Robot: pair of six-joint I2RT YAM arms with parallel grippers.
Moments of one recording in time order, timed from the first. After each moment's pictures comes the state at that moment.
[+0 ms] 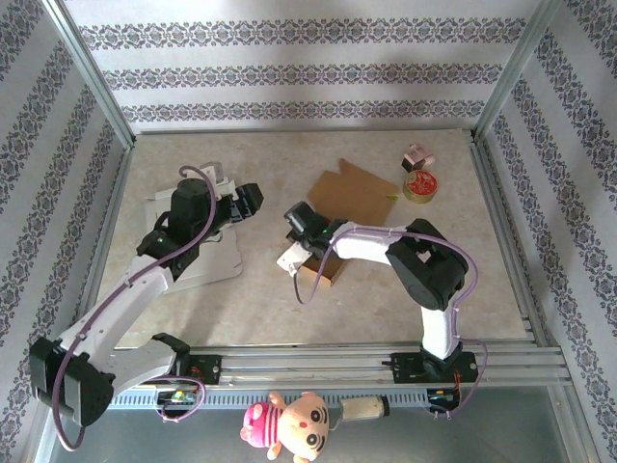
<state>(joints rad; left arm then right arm) -0.38 1.07 0.90 -0.24 0.03 -0.62 0.81 1.94 1.17 -0.18 0.15 -1.78</state>
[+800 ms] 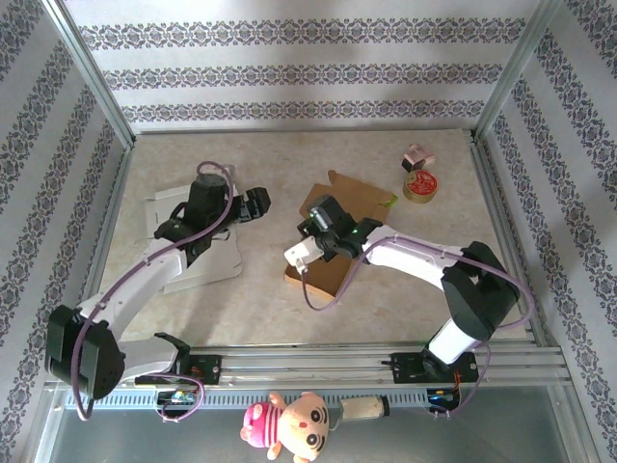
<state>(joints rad) -0.38 1.28 0.99 -0.29 0.06 -0.57 0.75 1.60 1.06 -0.31 0.01 -1.31</state>
